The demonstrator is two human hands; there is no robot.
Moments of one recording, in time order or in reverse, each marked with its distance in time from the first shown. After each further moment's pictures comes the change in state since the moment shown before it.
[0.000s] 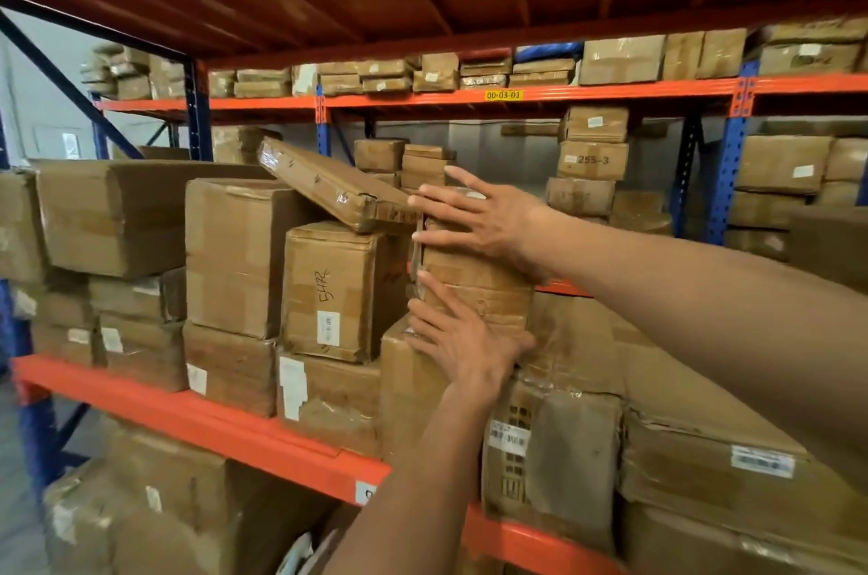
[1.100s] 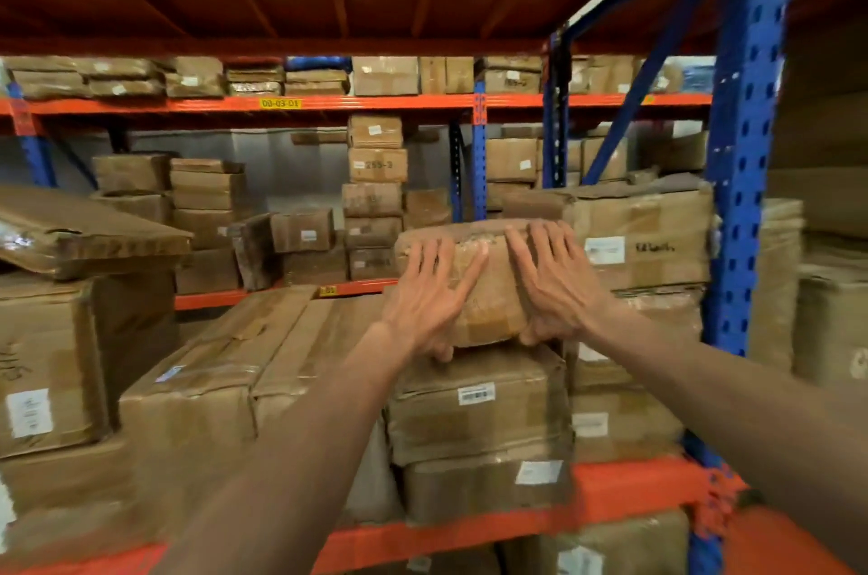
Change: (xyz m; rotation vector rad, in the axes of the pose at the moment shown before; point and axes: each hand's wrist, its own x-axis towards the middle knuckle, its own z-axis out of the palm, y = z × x) left_hand -0.090 0.162 0.055 0.642 -0.117 1.381; right_hand -0.315 -0.038 0.135 0.422 -0.320 0.839
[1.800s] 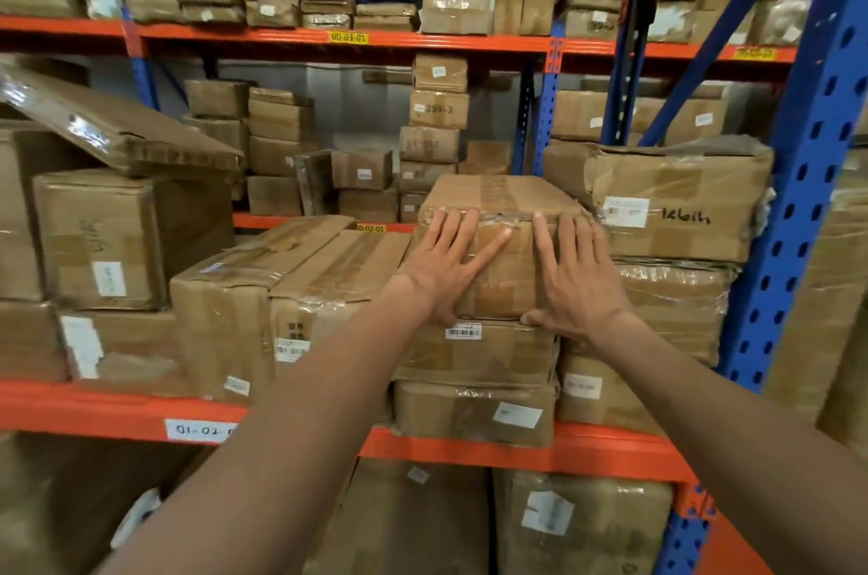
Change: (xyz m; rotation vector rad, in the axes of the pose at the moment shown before) left_hand -0.006 0.052 0.006 0.163 -0.194 -0.077; right_hand -0.045 0.011 0.051 0.074 0.012 -0.018
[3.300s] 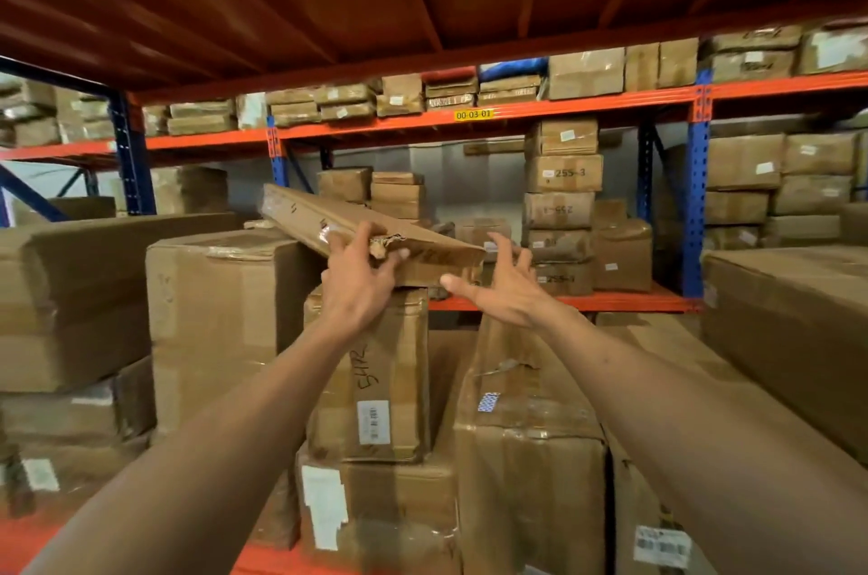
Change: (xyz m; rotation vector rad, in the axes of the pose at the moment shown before) left_hand -0.163 -0.461 0.170 -0.991 0.433 -0.792; right_hand 0.307 -0.425 -0.123 1.269 -0.241 0.109
